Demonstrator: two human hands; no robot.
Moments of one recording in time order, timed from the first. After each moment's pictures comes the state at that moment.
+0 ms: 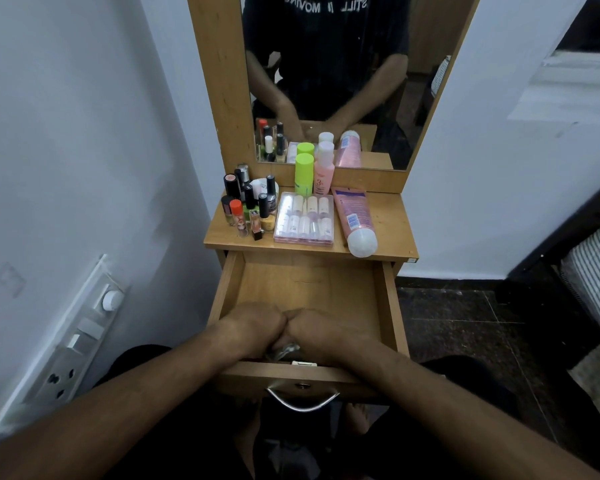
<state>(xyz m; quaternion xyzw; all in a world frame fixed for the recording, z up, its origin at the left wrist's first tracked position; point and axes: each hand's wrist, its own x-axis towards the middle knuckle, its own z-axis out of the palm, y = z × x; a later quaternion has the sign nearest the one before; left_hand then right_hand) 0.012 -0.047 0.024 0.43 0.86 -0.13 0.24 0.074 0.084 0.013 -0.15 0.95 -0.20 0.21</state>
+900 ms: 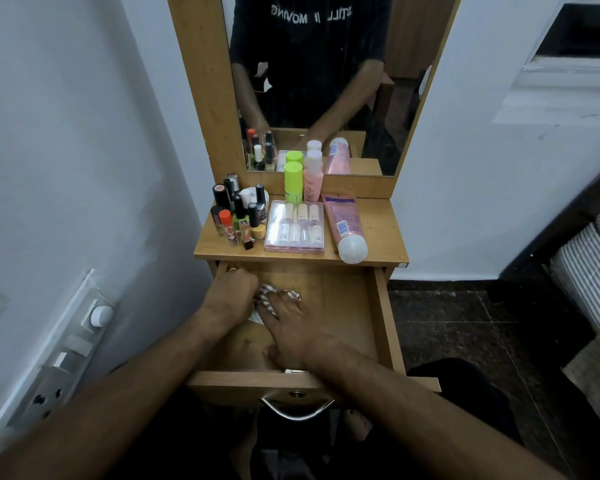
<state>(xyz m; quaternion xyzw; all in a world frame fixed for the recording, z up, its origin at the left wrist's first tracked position) -0.047 -0.055 0.012 0.34 0.94 -0.02 0.03 0.056 0.072 -0.031 -0.10 0.99 -0.08 0.09</state>
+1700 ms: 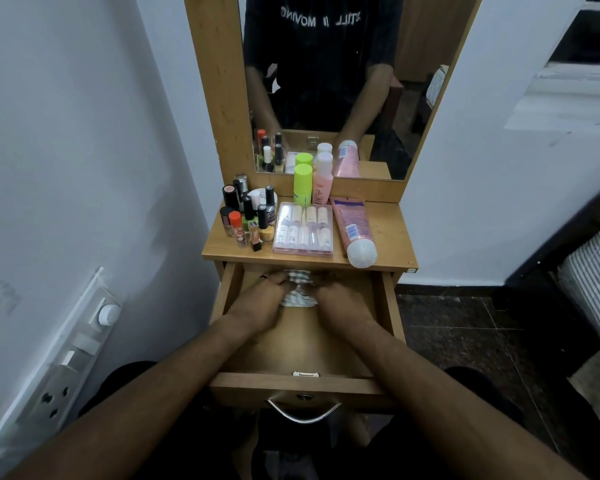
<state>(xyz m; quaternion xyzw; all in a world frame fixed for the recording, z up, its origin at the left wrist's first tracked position) -0.044 -0.035 -0.016 0.44 0.89 0.13 0.05 0.035 0.139 -0.024 0.03 0.99 -0.09 0.06</state>
